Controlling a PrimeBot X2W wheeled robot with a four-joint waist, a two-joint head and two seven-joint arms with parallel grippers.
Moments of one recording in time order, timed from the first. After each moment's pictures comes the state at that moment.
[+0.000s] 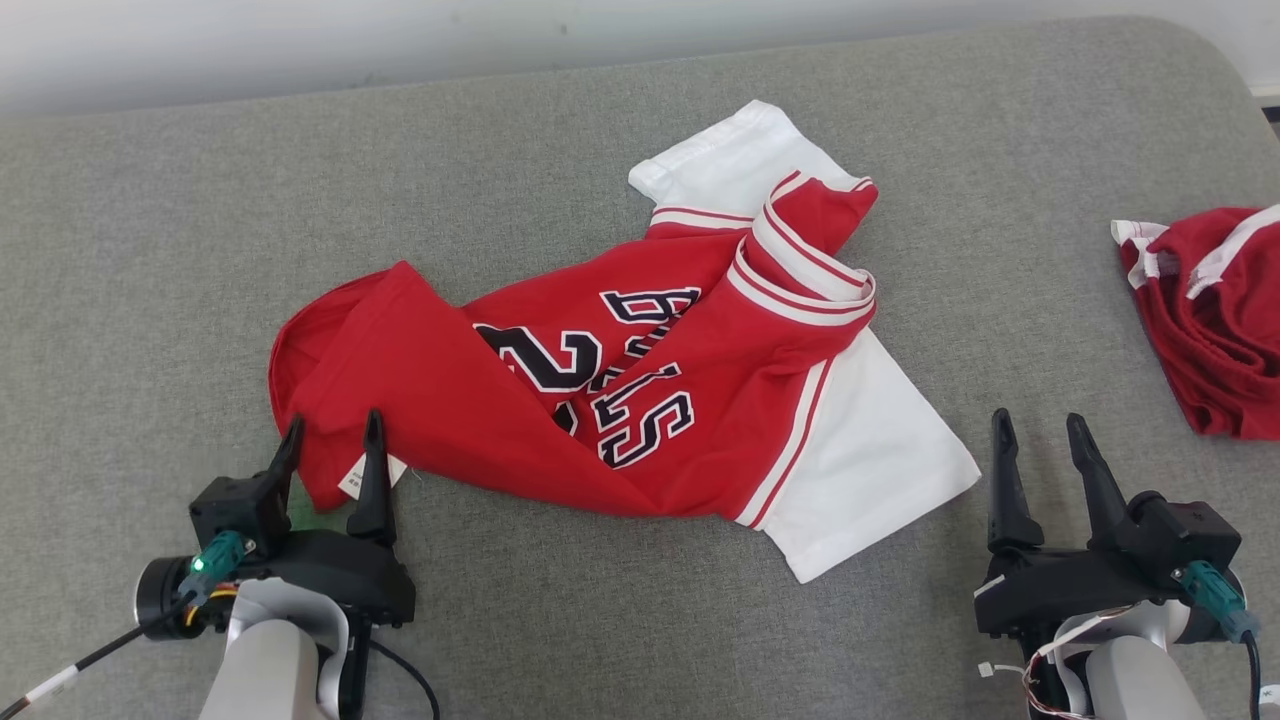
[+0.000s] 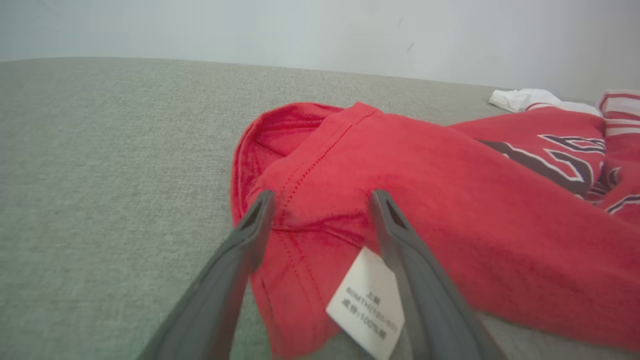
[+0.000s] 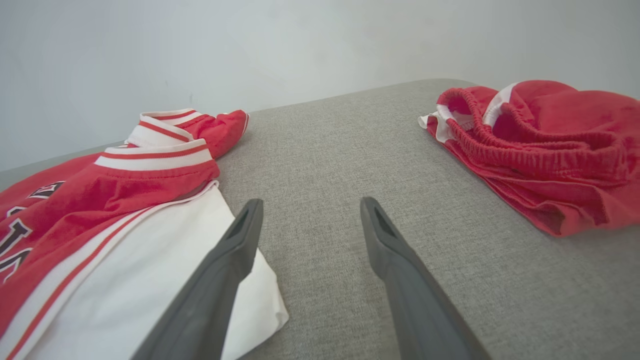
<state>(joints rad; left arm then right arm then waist) -0.46 0.06 0.03 0.64 -0.18 -0.12 -0.26 -0.24 -0.09 -0.13 0.37 0.18 0.13 -0.26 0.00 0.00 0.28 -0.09</state>
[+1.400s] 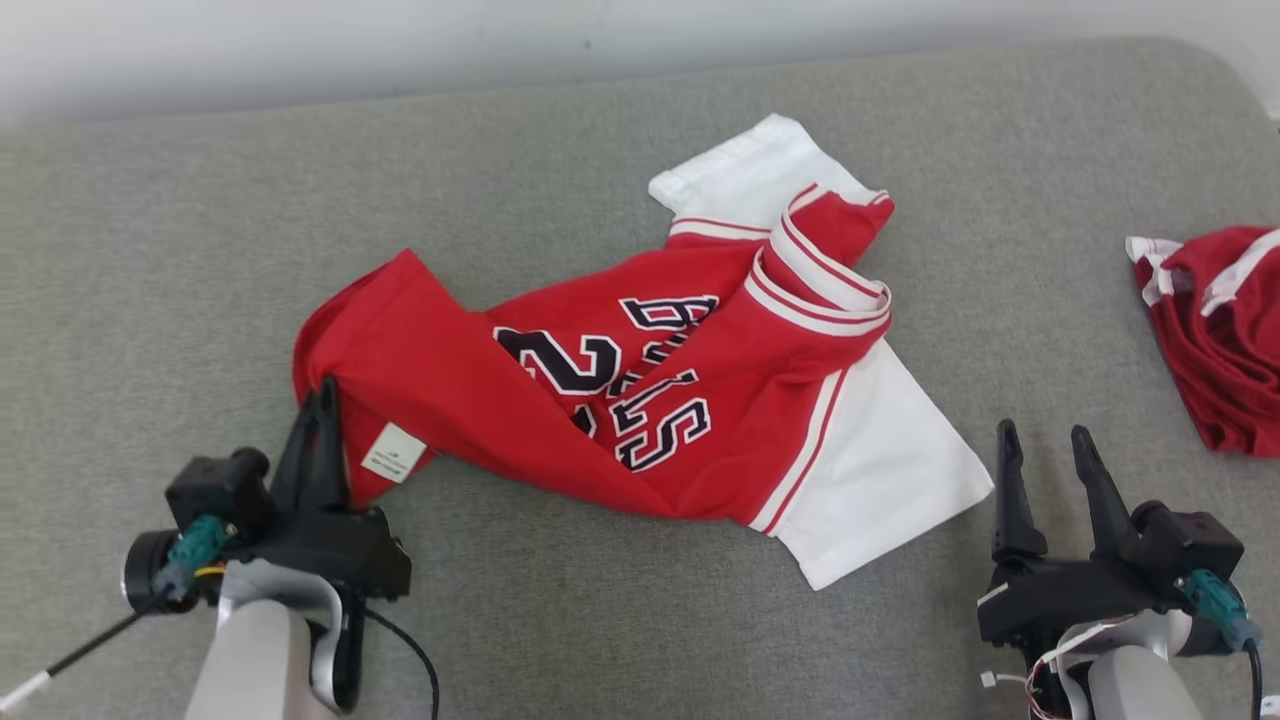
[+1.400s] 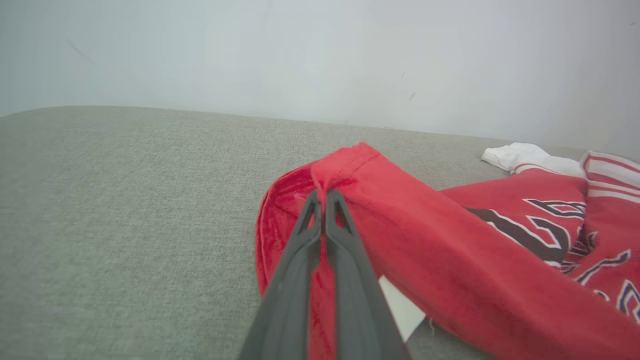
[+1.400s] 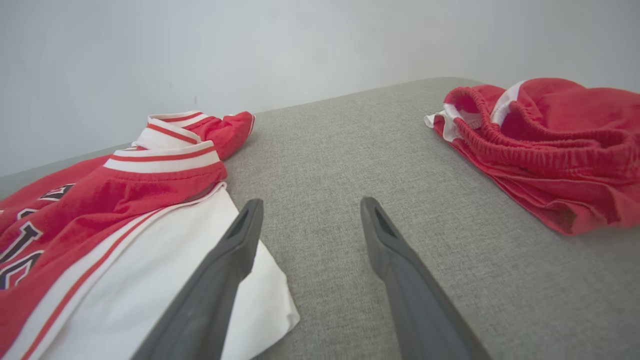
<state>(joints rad) -0.46 0.05 0.04 0.56 -0.19 -0.12 -0.26 -0.24 -0.09 -0.14 0.38 0.19 0.13 -0.26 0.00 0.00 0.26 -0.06</state>
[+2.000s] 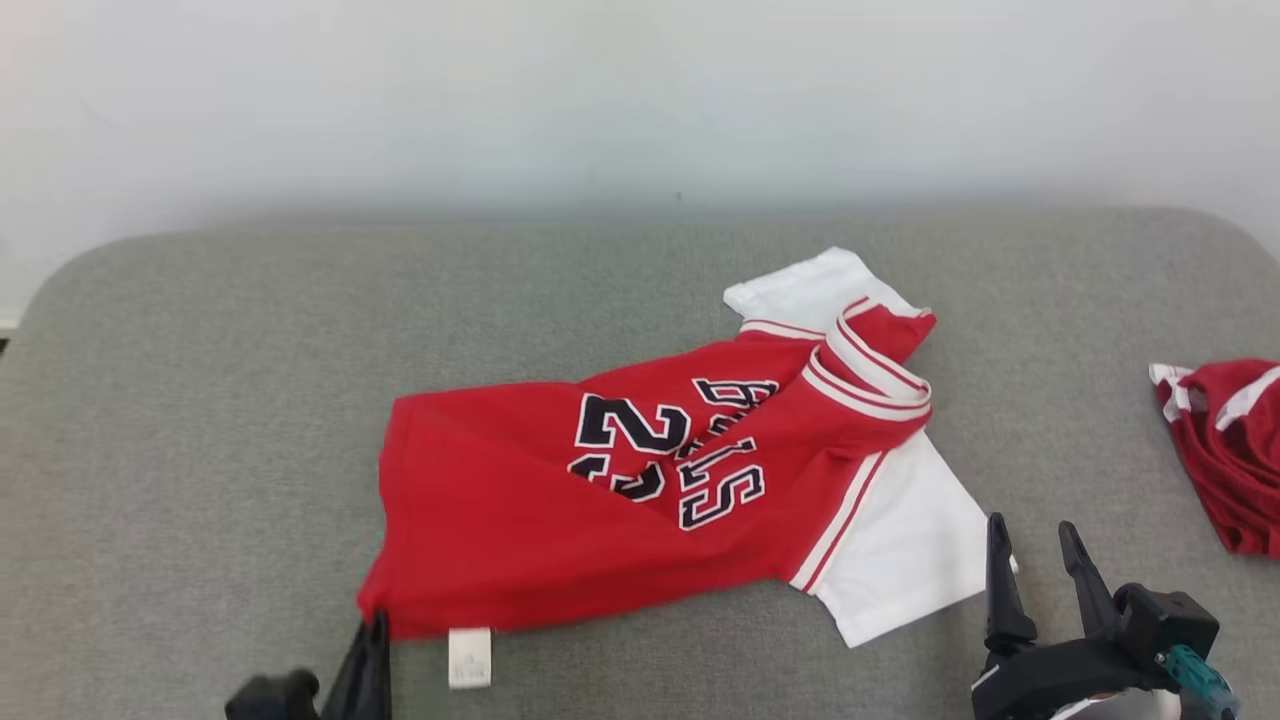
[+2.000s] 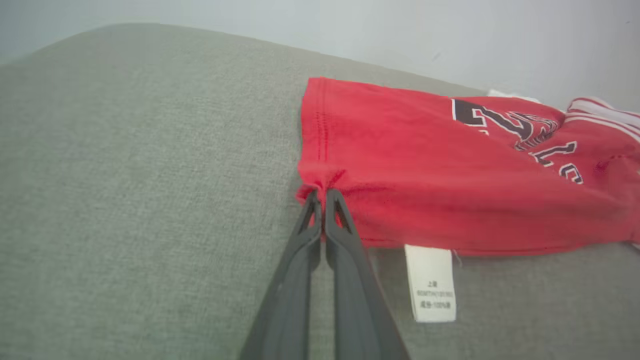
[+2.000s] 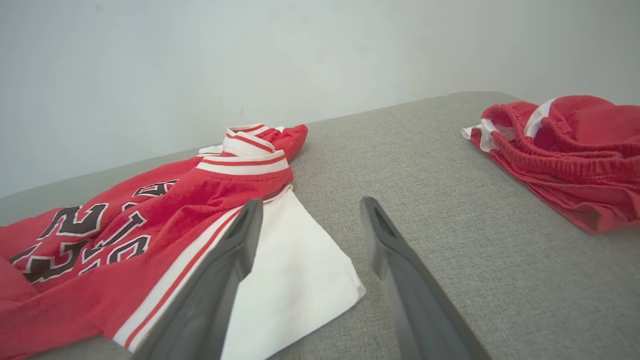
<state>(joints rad) -0.13 0.05 -0.04 0.52 -0.28 -0.12 -0.26 -0.13 -0.05 -0.16 0.43 0.17 0.13 -0.26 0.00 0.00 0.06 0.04</state>
